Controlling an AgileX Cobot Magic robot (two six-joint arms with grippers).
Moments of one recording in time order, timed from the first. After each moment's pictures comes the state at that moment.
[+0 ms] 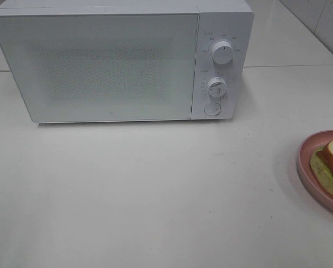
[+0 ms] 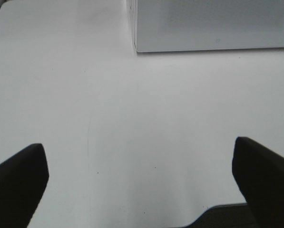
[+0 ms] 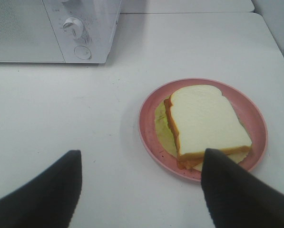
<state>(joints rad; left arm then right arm) 0.04 0.10 -0.53 -0.14 1.06 0.11 0.09 0.00 -0.50 -0.02 1.01 0.07</state>
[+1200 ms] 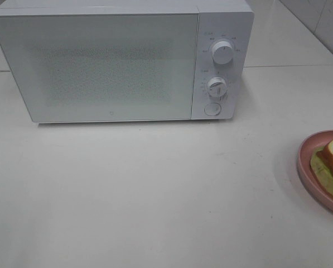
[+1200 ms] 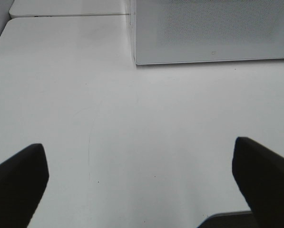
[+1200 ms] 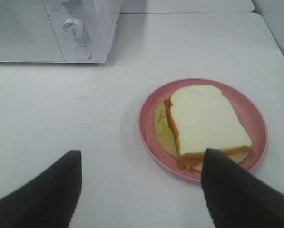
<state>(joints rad) 0.04 0.00 -0.52 -0.14 1.08 0.11 0.09 0.00 -0.50 -0.02 1.01 0.07</state>
